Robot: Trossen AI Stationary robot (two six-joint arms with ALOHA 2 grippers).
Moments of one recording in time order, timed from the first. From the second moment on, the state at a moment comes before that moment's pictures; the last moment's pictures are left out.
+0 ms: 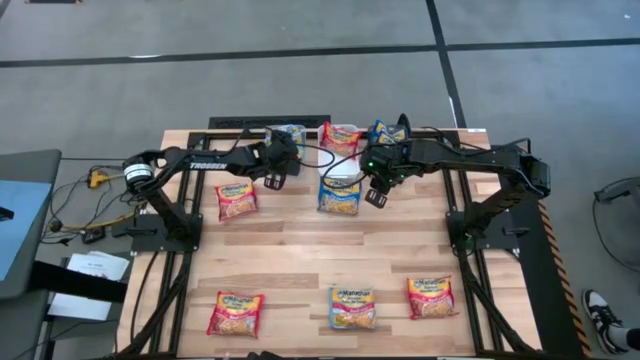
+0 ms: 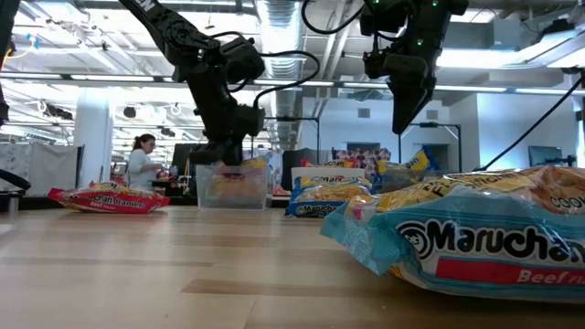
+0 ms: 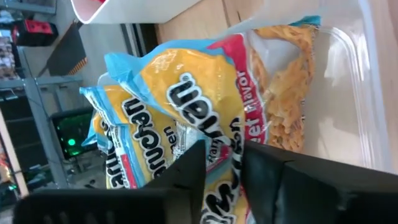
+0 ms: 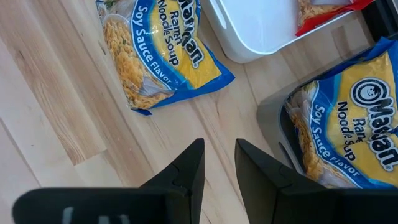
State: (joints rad) left arm 0.44 1.66 1.00 -0.23 -0.51 0.91; right arm -0.28 1.48 1.21 -0.94 0.13 0.18
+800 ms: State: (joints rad) left arm 0.38 1.66 1.00 -0.19 -0.71 0.76; right arm -0.28 1.48 1.21 -0.94 0.13 0.18
